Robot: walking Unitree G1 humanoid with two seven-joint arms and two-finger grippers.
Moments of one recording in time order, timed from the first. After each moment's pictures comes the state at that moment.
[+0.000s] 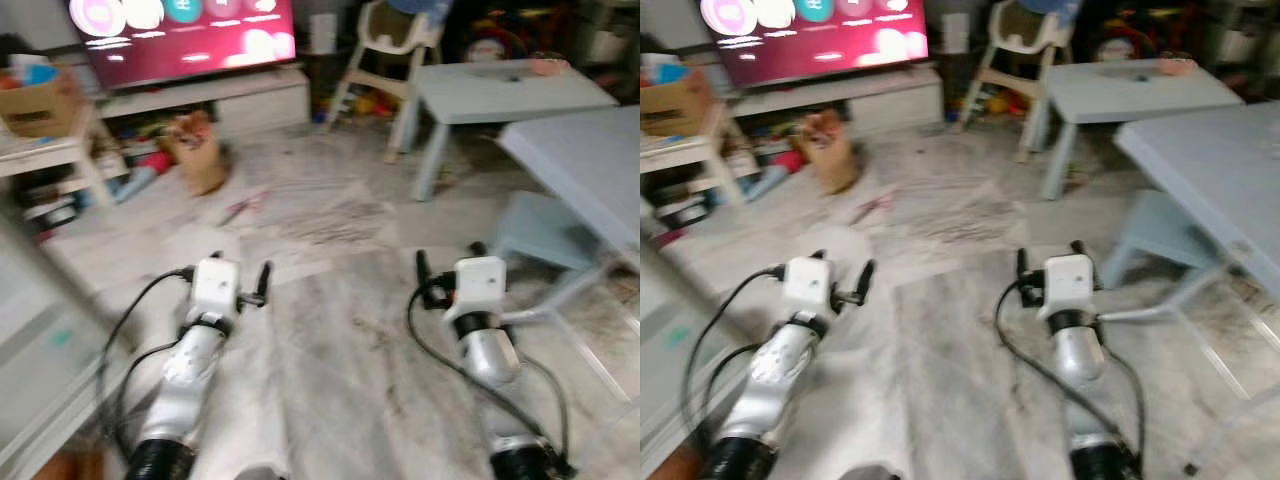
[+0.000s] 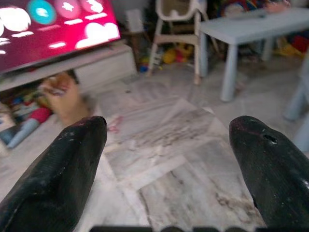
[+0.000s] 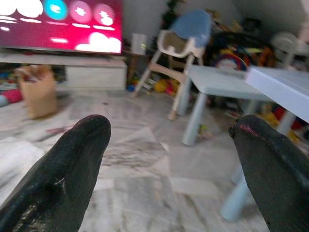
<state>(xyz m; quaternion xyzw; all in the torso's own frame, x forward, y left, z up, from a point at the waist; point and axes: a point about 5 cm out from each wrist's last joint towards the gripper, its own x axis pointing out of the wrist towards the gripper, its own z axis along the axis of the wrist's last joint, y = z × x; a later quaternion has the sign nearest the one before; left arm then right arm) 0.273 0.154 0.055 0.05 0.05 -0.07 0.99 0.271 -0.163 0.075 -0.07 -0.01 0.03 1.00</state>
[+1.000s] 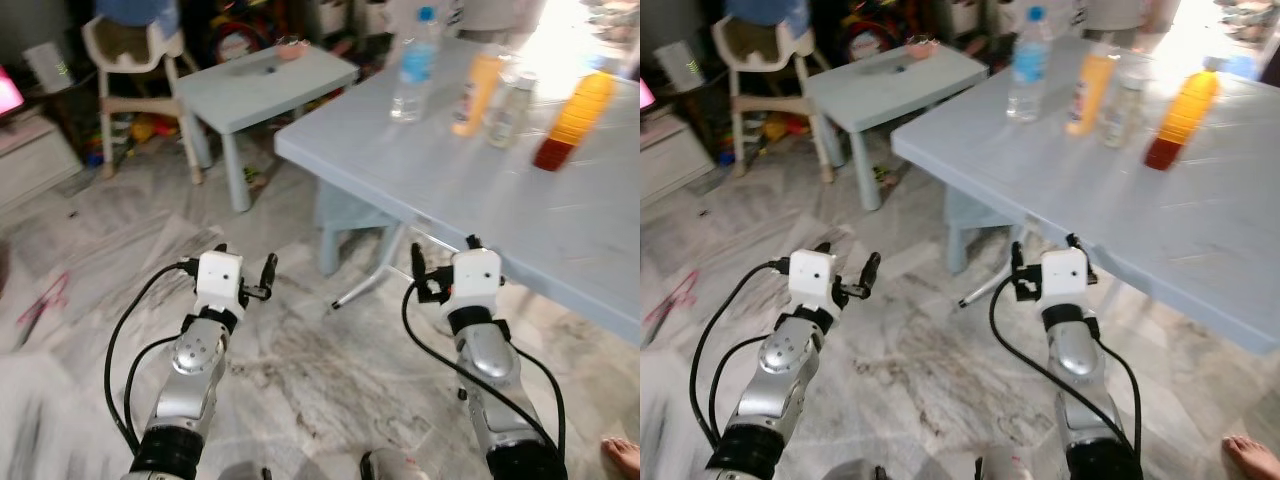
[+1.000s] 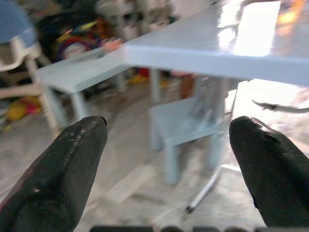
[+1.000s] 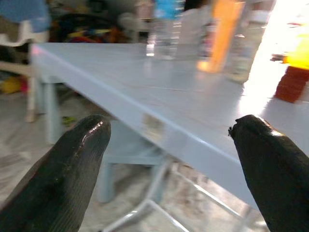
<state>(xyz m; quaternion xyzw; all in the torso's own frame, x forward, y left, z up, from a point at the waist) 0.280 0.135 0.063 0.03 0.02 -0.10 0.99 0.272 -0.170 0.081 -0.08 -0.02 0.01 1.00</state>
